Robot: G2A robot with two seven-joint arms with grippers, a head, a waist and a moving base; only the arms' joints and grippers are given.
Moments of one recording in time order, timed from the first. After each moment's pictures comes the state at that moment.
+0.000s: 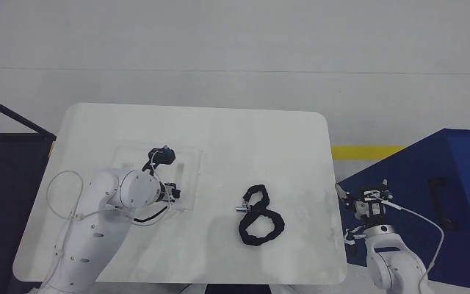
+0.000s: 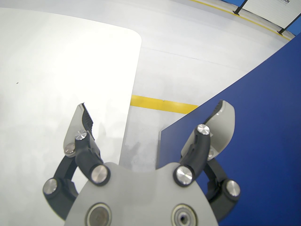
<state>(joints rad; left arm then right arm) 1.14 -1.03 -1.28 -1.87 0.88 0.29 -1.53 -1.73 -1.15 1.60 -1.80 -1.33 0.00 0.00</state>
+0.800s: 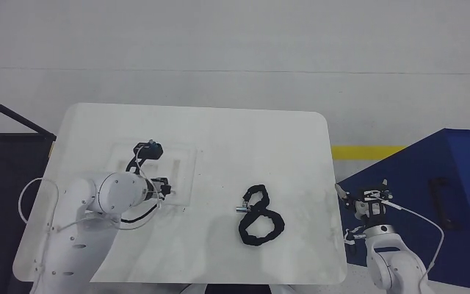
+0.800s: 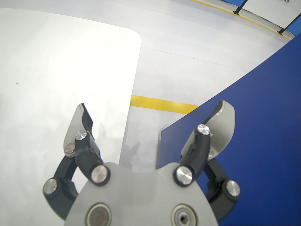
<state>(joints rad) 1.21 -1.03 -1.43 -2.00 0.87 0.28 -1.54 -1.73 -1.15 1.60 -1.80 -1.33 0.00 0.00</state>
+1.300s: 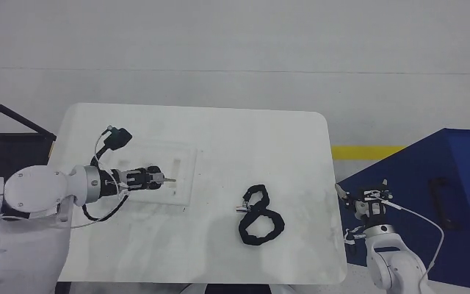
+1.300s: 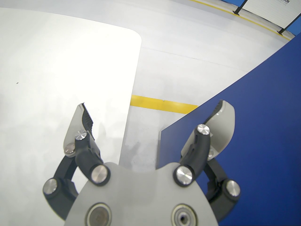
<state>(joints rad) 1.27 -1.02 -1.80 -1.95 0.18 0.18 -1.52 -1.73 -1.15 1.60 -1.80 -1.33 0.00 0.00</state>
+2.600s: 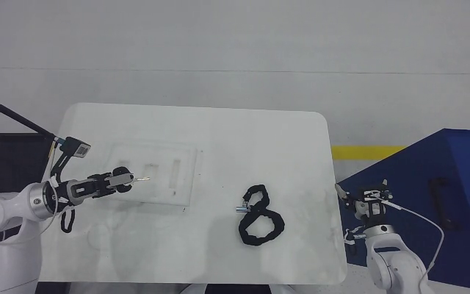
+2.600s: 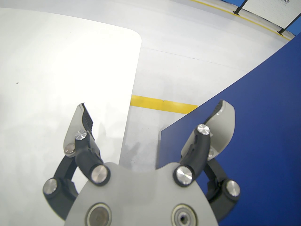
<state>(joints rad) 1.38 -1.01 -2.01 -1.68 -0.41 -0.18 -1.54 -1.73 -1.15 1.60 -1.80 -1.33 0.00 0.00</state>
